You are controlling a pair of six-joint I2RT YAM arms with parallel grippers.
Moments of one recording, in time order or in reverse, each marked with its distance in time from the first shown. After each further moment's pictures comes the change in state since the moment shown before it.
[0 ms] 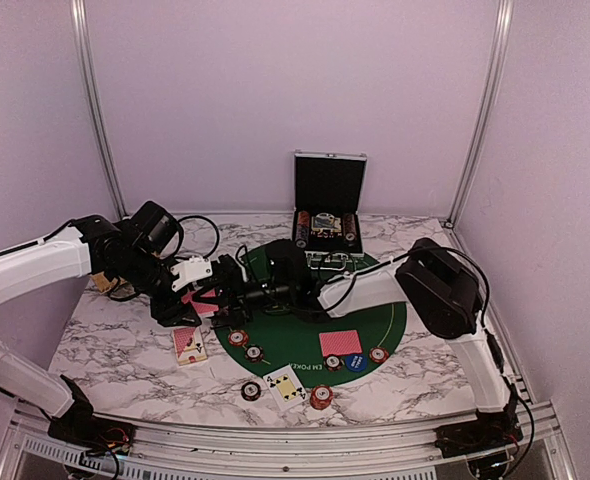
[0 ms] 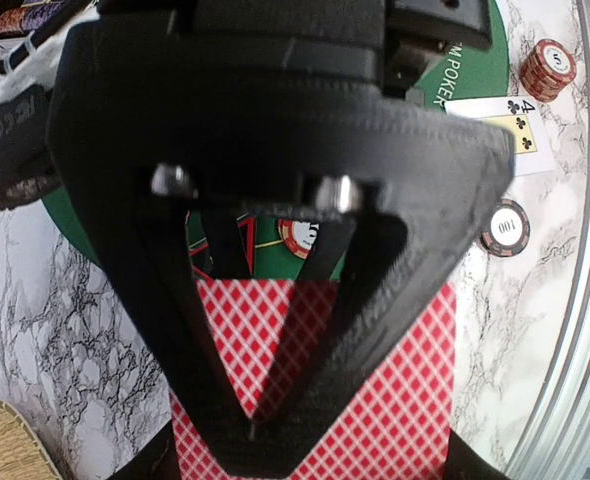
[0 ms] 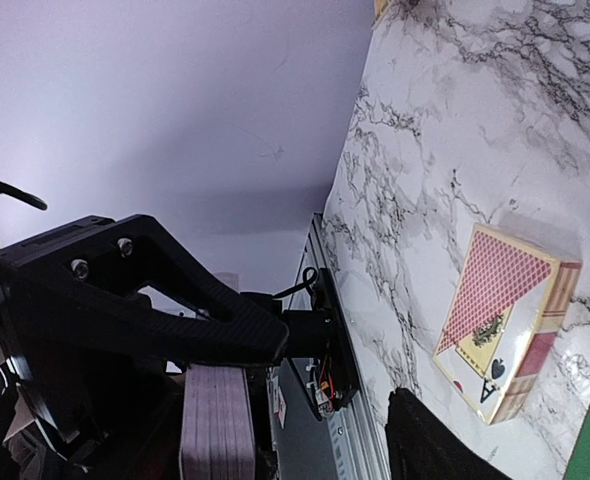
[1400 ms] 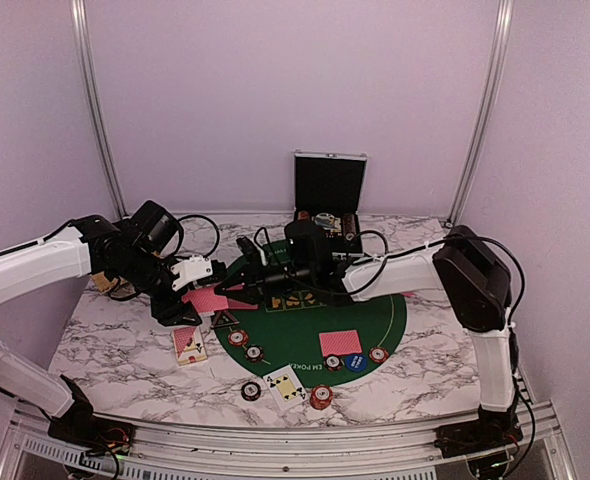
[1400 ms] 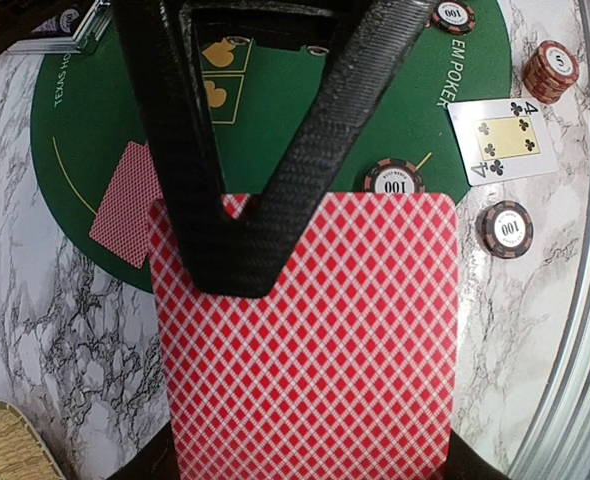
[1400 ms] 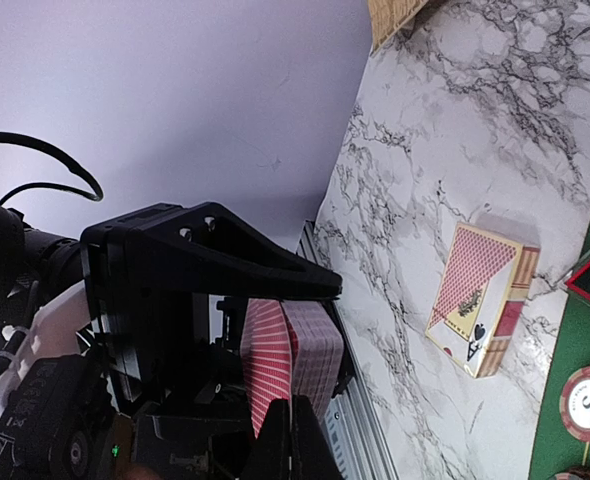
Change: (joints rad) left arm 0.000 0.000 0.000 0.007 -0.003 0.004; right arm -0.055 -0.184 -0.106 -0.148 -0.003 -0.105
